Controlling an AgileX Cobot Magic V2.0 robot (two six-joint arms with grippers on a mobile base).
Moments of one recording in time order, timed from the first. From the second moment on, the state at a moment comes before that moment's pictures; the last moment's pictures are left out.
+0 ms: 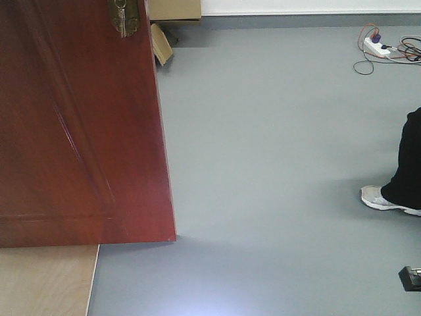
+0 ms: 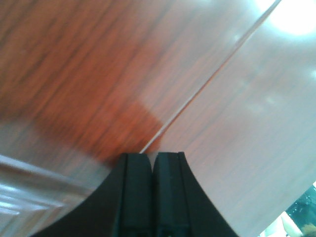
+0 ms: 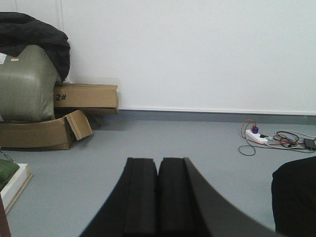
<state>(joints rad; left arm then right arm) 0.17 1.84 -1.99 -1.46 0.55 0.58 0.01 -0.01 0.03 -0.01 0.13 -0.05</state>
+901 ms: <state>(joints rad) 0.16 1.61 -1.90 -1.07 0.71 0.50 0.01 -0.01 0.03 -0.01 0.13 -0.05</state>
